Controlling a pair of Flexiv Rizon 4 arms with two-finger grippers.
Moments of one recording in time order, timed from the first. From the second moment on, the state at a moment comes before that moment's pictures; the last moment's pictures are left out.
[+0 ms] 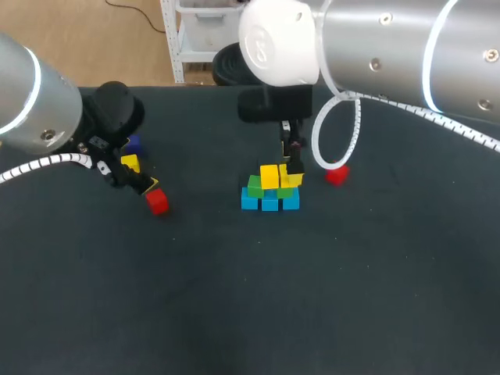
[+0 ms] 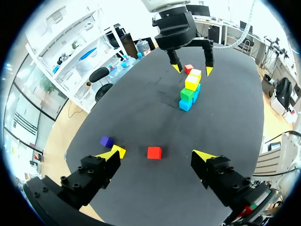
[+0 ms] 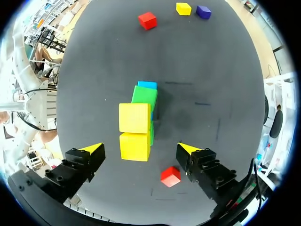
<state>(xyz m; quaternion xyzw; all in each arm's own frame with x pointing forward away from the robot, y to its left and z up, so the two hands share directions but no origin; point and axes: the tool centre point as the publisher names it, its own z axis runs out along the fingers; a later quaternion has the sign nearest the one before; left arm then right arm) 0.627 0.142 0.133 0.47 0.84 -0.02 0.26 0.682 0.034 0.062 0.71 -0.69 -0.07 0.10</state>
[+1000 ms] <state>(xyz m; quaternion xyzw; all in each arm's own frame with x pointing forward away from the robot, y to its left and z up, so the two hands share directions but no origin) 0.627 0.142 0.133 0.47 0.84 -0.02 0.26 0.682 0.034 0.059 0.72 -0.68 -0.07 0.09</state>
